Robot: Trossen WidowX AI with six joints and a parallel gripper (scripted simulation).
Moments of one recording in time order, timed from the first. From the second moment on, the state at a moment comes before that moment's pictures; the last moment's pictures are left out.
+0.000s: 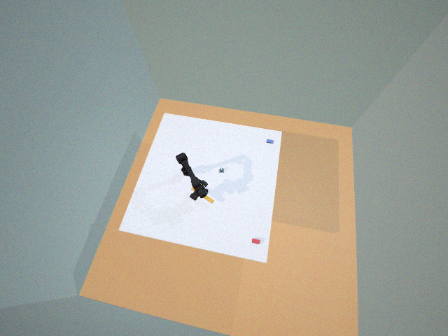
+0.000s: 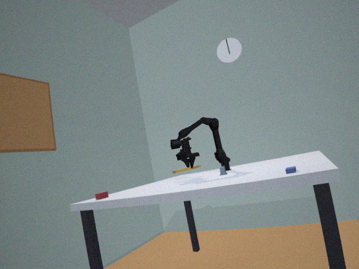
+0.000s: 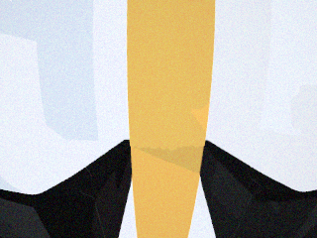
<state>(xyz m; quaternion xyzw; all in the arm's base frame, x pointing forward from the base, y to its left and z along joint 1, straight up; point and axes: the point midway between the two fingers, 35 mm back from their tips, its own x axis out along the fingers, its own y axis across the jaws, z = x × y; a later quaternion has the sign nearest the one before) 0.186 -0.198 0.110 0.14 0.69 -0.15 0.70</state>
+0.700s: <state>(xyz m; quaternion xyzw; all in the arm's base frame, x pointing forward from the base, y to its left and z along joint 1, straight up) 0.198 -0.183 0.146 0.12 0.69 -0.13 0.70</state>
